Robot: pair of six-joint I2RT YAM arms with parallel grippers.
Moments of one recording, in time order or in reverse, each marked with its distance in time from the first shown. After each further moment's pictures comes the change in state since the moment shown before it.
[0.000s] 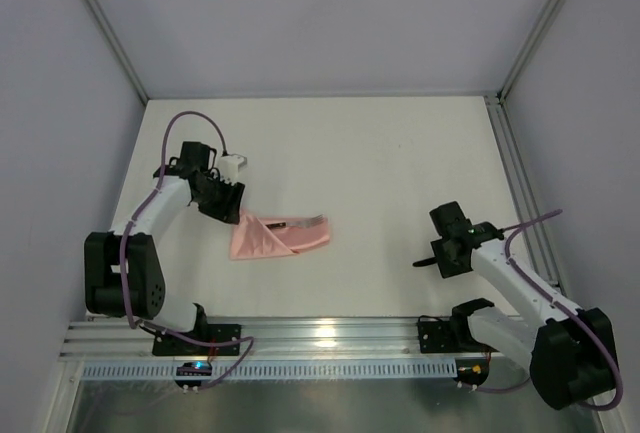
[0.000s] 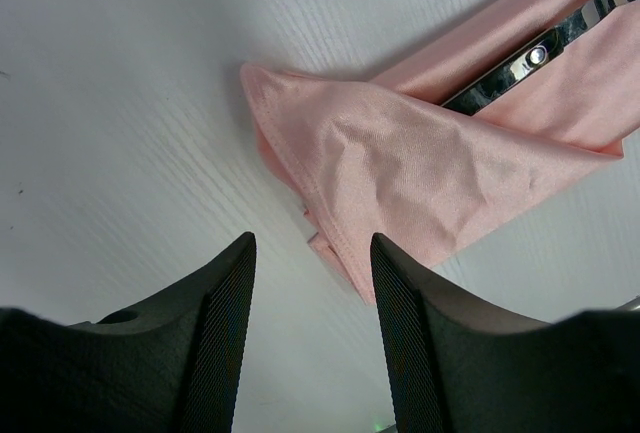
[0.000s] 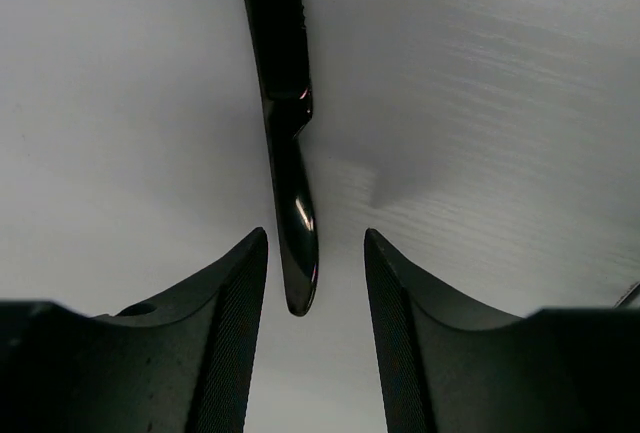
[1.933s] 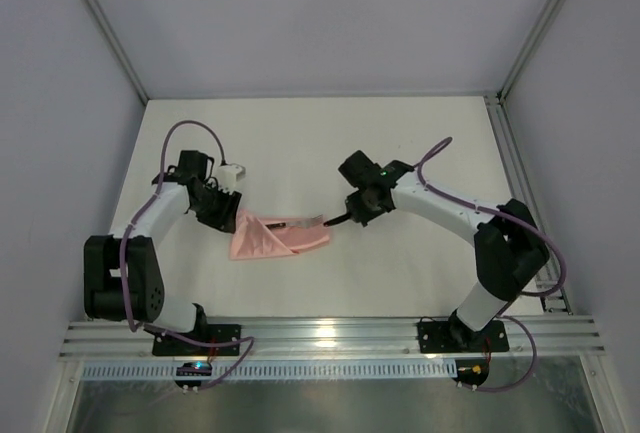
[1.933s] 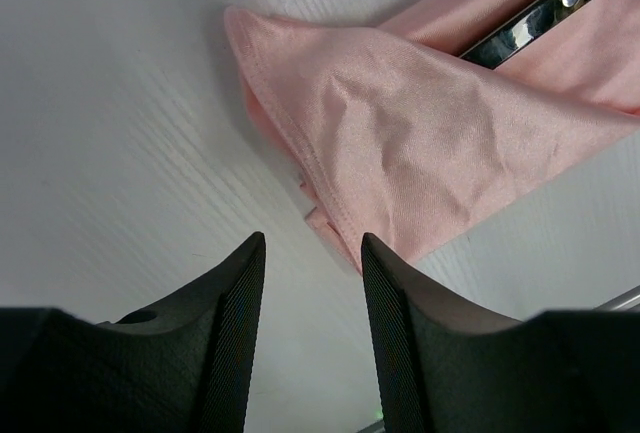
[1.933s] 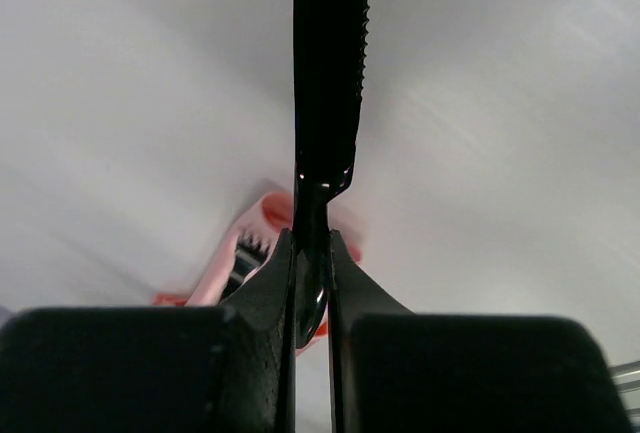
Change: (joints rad) left arm 0.022 -0.026 -0.064 -0.003 0.005 0.035; right arm 0.375 0.646 0.616 0.074 -0.158 0.124
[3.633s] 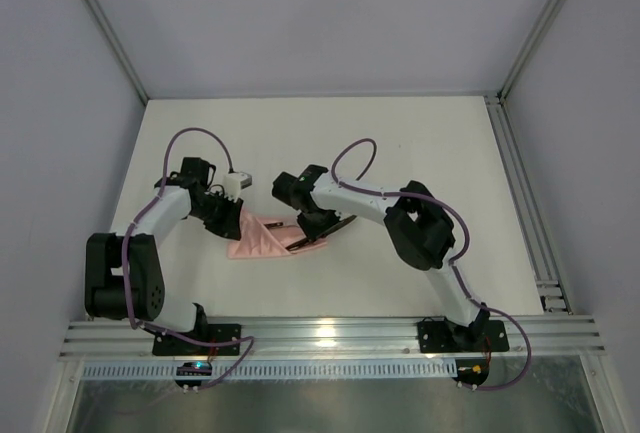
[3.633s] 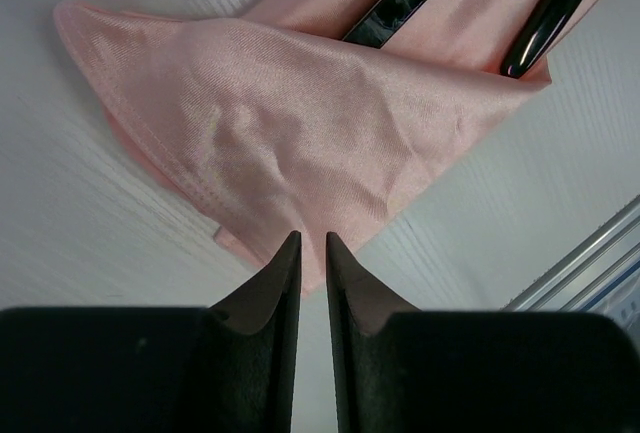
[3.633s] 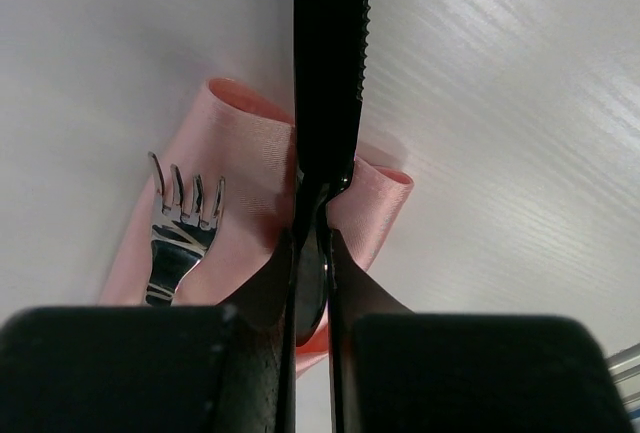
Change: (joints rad) left arm 0.002 0.012 -0.056 -0.013 0.175 0.072; right arm 0.278 0.570 0.586 -0.348 0.000 0.254
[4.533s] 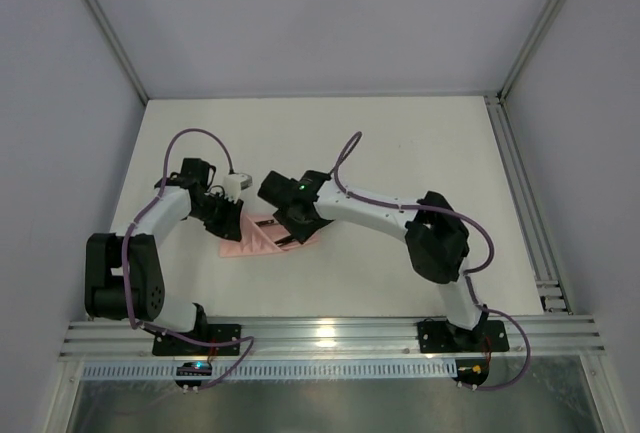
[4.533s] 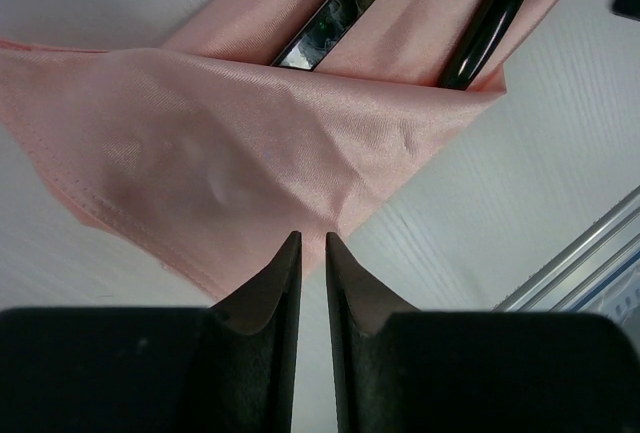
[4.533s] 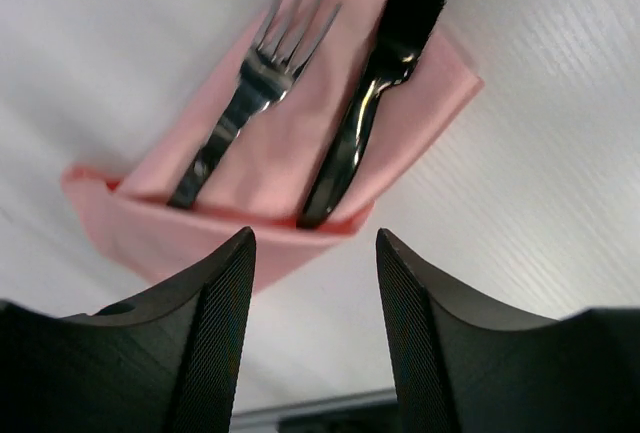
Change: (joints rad) left arm 0.000 0.000 -0.004 -0.004 0.009 0.002; right arm 0.074 -0.088 -0.013 0.187 0.065 -0.120
